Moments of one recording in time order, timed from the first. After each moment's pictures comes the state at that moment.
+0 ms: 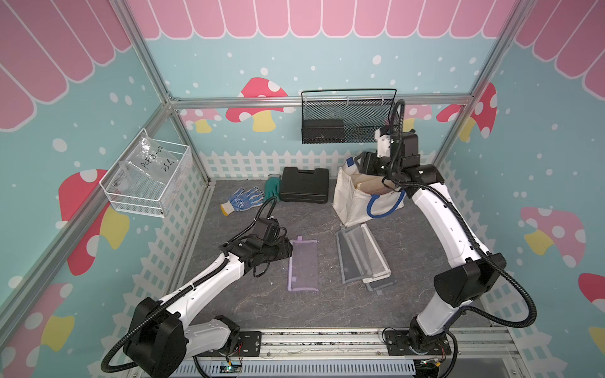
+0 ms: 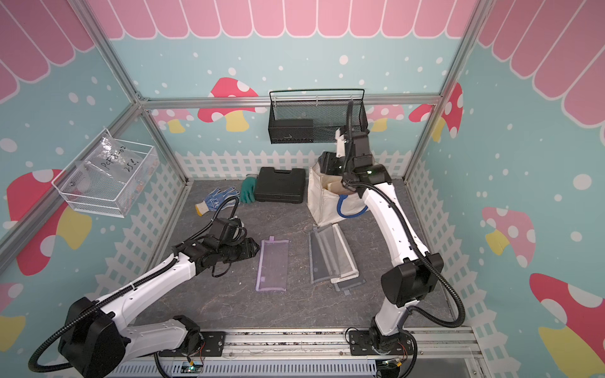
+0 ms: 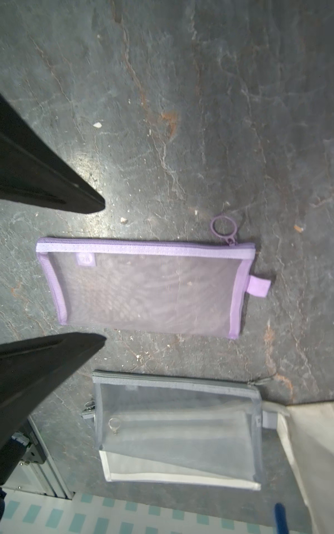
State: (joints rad) left arm -0.43 1.25 0.81 -0.54 0.13 -0.67; right arm 0.42 1.65 1.79 -0.70 -0.14 0.25
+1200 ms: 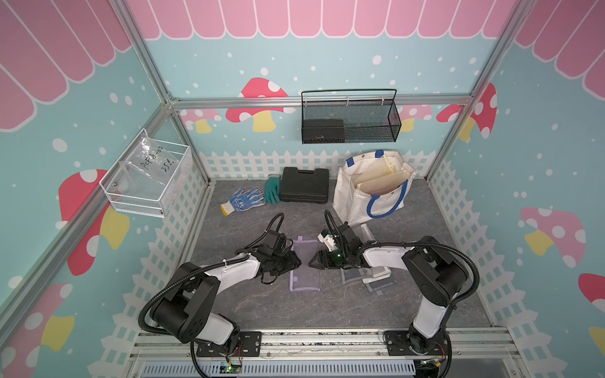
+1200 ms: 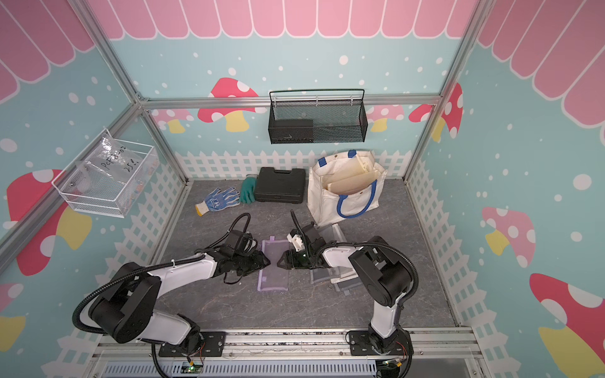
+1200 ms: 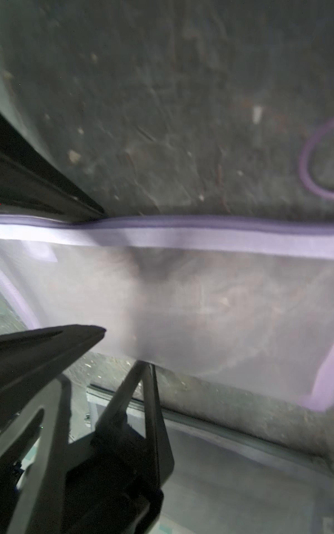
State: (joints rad) left arm -0.51 1.50 0.65 -0.15 0.29 -0.82; right arm 0.67 1.82 0.87 0.09 -0.59 0.59
